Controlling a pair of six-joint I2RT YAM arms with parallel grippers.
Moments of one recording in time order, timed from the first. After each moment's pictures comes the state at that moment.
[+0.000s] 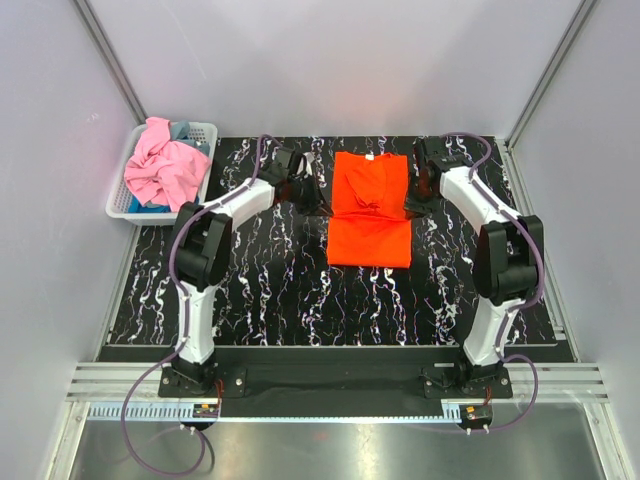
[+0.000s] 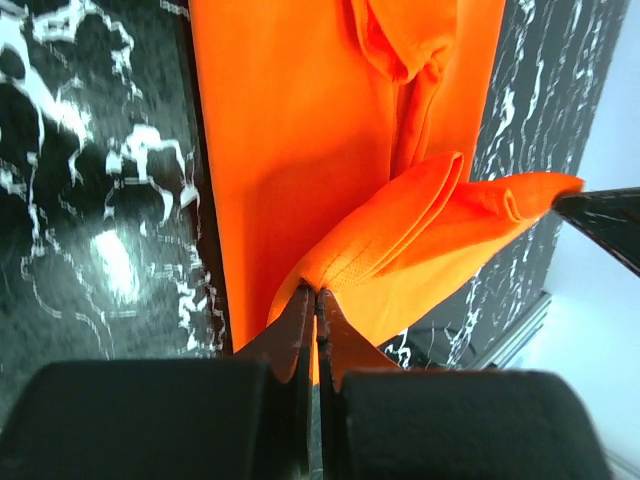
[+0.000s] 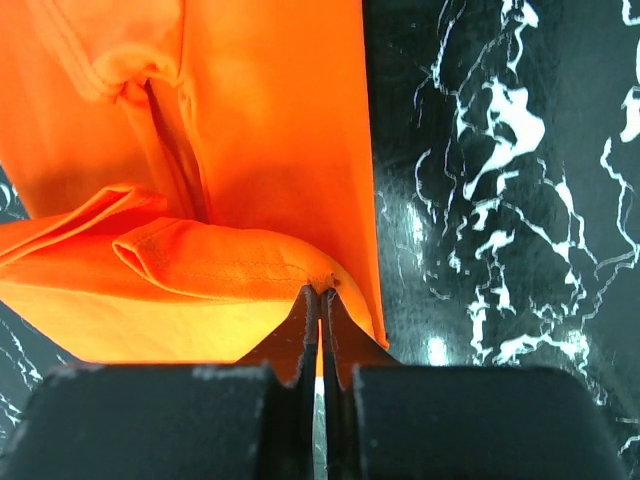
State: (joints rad) left arm -0.42 2.10 1.60 -0.38 0.49 -0.69; right arm 0.22 1.89 1.56 -0.80 0.01 0.44
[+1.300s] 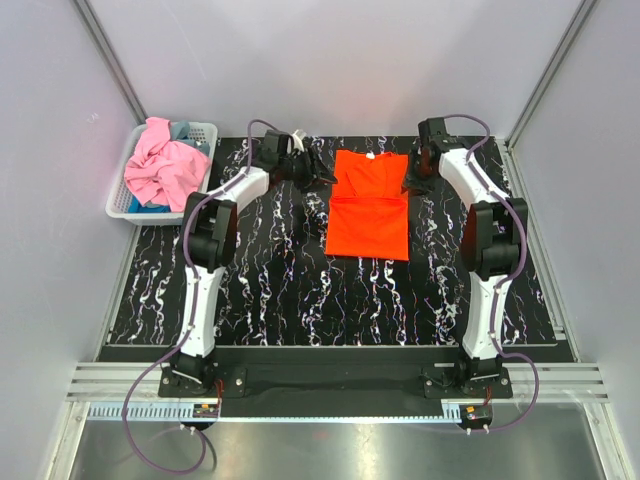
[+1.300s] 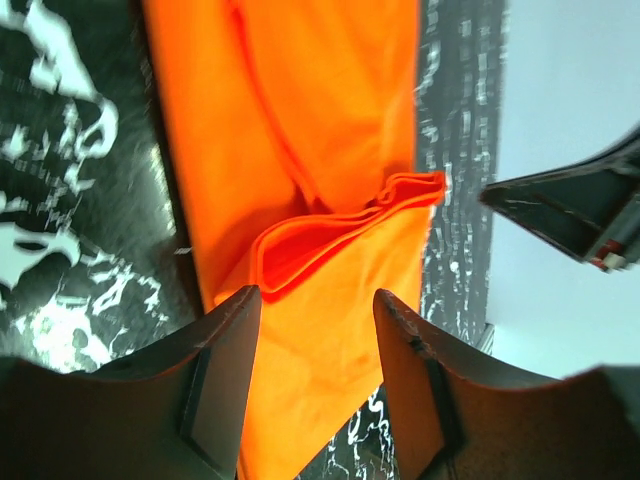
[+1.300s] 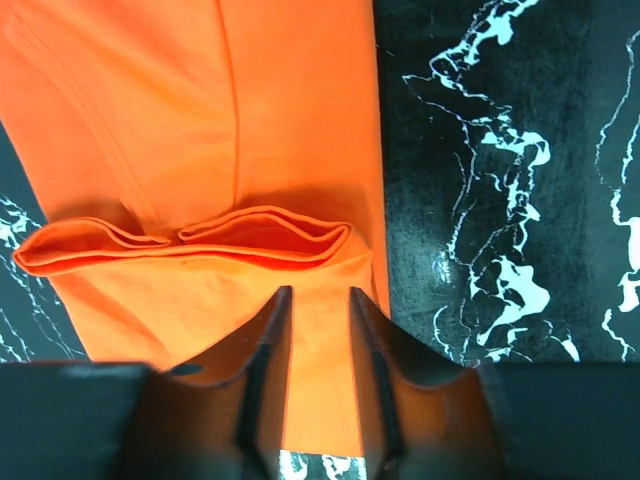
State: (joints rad) left arm -0.31 2.35 1.87 -0.20 0.67 -0.73; right arm 0.15 2.15 1.88 -0.78 -0.04 0.43
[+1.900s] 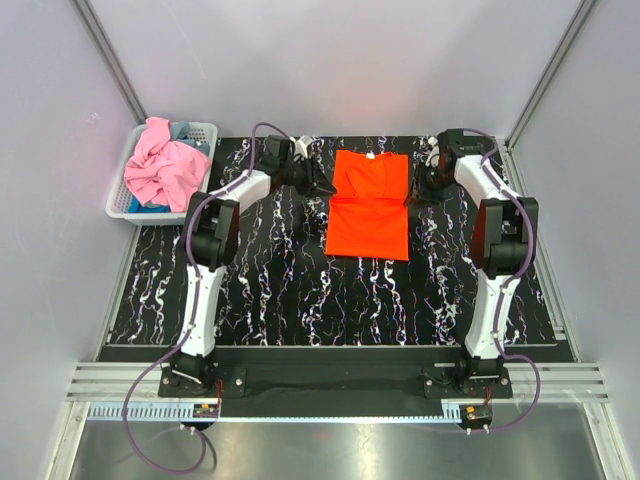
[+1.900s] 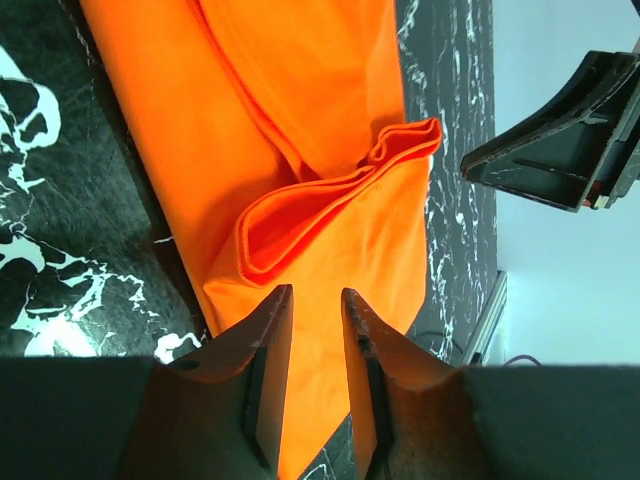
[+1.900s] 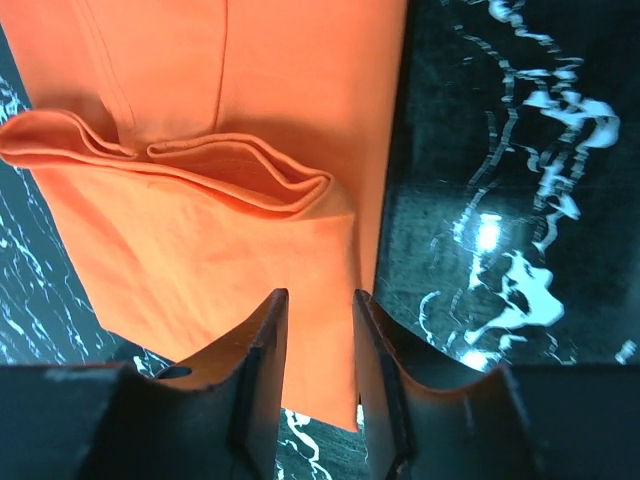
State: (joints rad) left arm -0.30 2.37 1.86 -0.18 0.78 -0.62; right arm 0.05 2.14 1.77 -0.78 -0.34 0.26
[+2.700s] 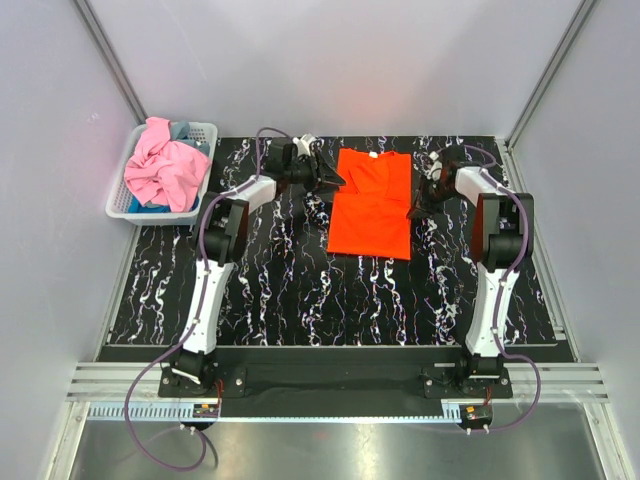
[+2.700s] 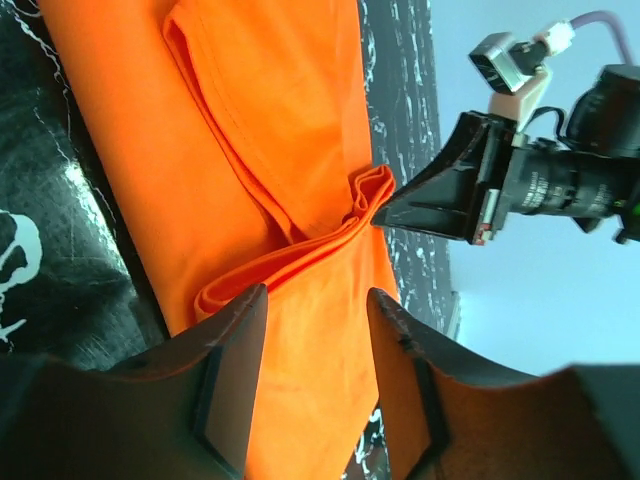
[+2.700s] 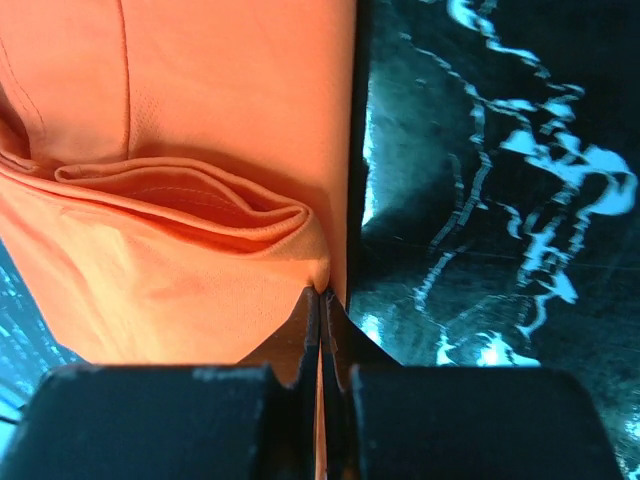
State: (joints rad) left arm -0.30 2.54 1.97 0.06 0.86 -0.82; right arm 0.01 2.23 1.69 -0.65 -0.42 0.23
